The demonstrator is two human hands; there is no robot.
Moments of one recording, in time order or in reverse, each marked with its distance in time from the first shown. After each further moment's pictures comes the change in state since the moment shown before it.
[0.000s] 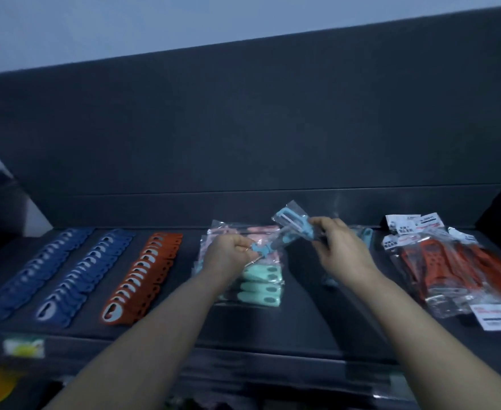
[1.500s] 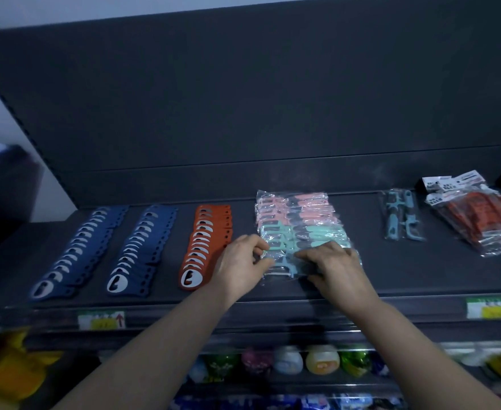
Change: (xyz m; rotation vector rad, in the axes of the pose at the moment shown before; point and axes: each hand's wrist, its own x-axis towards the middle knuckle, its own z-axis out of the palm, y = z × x) left_hand -0.048 -0.108 -0.122 0.352 -0.119 0.420; right_hand -0.091 -0.126 0.123 -0.248 -0.078 -0.110
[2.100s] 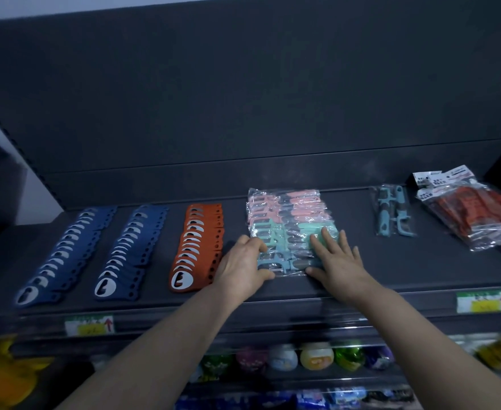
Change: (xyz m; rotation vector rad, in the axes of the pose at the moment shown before) left_hand 0.005 0.010 0.015 0.191 -0.136 -0.038; right_hand 0.007 0.026 0.002 0.024 -0.368 0.272
